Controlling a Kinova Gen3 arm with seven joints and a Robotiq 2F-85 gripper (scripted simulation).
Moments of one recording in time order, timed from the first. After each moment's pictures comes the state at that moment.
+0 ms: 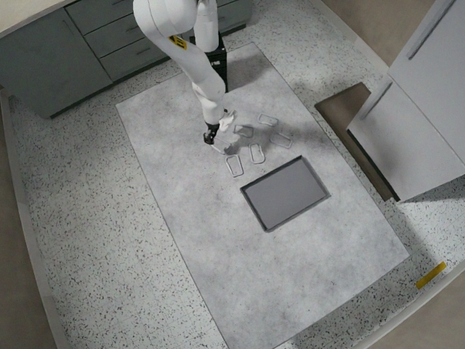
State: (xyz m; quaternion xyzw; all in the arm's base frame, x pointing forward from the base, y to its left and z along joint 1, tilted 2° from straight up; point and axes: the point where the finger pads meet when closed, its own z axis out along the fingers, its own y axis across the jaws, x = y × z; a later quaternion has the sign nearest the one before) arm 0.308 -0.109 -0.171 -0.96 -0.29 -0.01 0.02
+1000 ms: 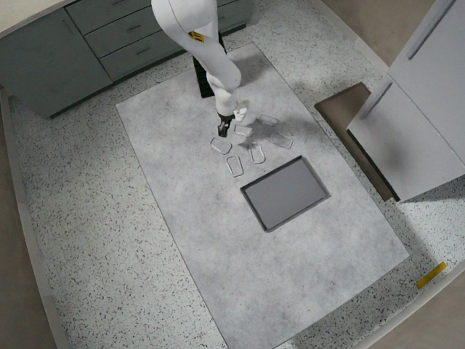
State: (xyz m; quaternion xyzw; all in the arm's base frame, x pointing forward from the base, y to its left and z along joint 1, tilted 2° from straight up) arm 0.306 -0.055 -0.156 -0.94 -0.35 -0.01 0.02
